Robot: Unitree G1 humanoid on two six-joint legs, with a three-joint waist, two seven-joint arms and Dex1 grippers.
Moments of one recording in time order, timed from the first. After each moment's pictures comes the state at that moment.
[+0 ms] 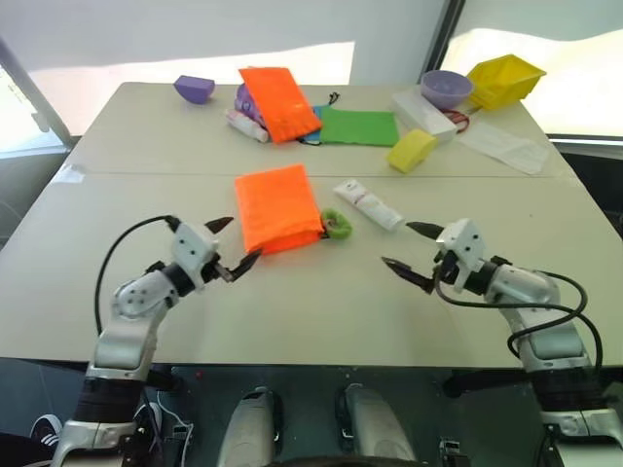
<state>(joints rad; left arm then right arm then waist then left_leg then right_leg) -0.19 0.47 -0.01 -0.04 -0.15 0.03 -0.67 -0.21 -0.61 -0.03 -0.06 0.26 0.11 0.85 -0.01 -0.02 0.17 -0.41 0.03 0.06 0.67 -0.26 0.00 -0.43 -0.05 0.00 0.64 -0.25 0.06</state>
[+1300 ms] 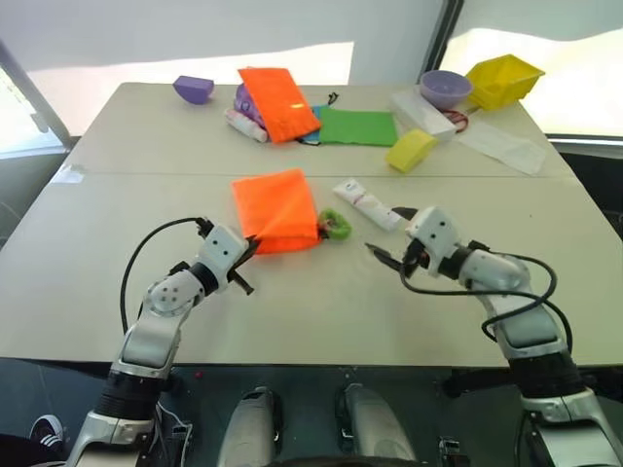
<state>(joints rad) -0.21 0.44 -0.06 -0.08 -0.03 0.15 -0.56 -0.36 -0.56 0.06 -0.05 0.06 0.27 0.63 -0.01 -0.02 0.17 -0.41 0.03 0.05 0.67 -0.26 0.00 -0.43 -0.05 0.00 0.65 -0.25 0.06</state>
